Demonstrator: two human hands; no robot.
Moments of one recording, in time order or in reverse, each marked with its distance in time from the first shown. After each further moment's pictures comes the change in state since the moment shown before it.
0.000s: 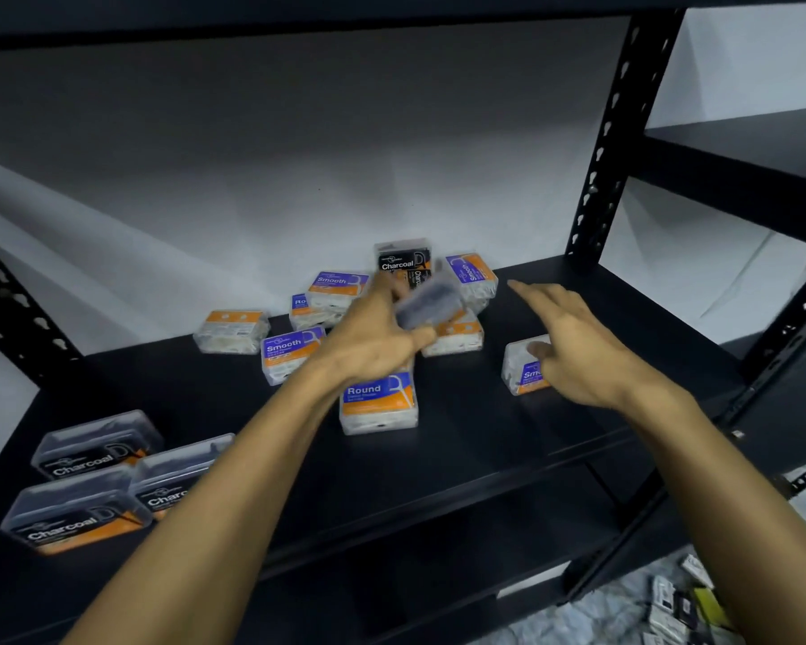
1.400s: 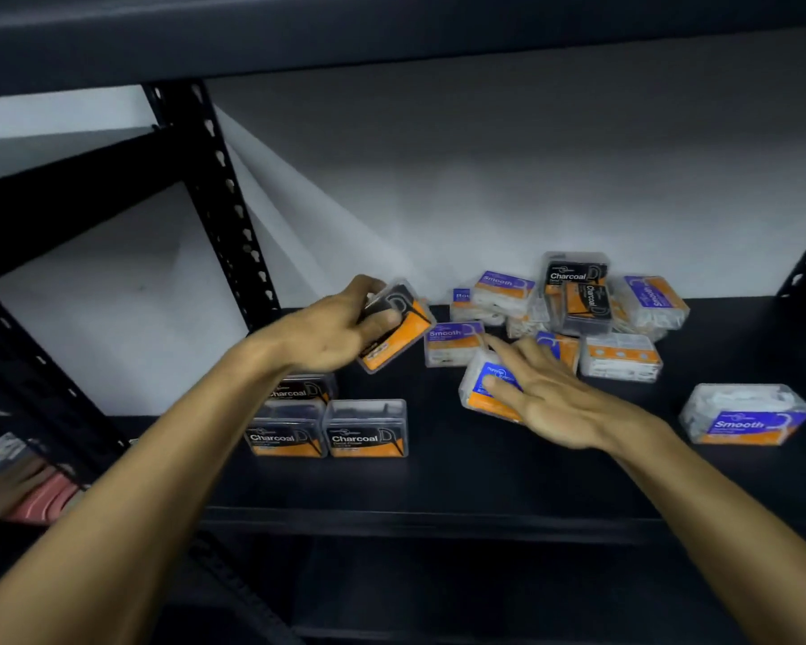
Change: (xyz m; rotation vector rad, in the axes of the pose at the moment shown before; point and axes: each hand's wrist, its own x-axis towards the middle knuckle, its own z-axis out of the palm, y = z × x) left_hand -0.106 -0.099 -0.144 0.224 0.012 -0.218; right_hand 0.038 -0.130 0.094 0.071 -0.435 -0.295
